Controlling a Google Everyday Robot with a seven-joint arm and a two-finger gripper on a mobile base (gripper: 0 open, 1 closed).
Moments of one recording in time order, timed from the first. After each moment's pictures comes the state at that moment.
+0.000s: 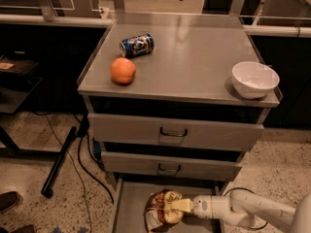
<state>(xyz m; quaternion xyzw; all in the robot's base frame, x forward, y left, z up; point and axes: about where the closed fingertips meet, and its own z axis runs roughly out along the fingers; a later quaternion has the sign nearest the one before) 0.449 -0.087 0.350 -0.06 0.80 0.58 0.14</state>
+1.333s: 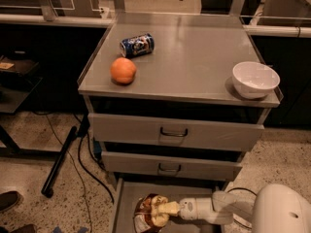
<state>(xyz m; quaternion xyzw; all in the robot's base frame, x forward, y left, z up) 0.455 -0.035 0.292 -0.05 0.76 0.65 0.08</state>
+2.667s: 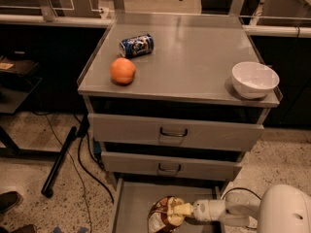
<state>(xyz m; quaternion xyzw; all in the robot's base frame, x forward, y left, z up) 0.464 -0.108 0.240 -0.01 0.83 0.55 0.08</state>
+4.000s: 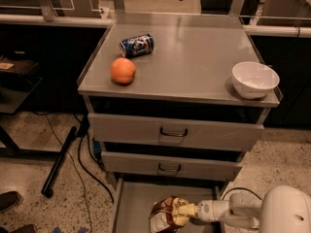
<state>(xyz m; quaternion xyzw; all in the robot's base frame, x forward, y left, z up) 0.466 -0.130 0.231 0.00 0.85 0.53 0.09</state>
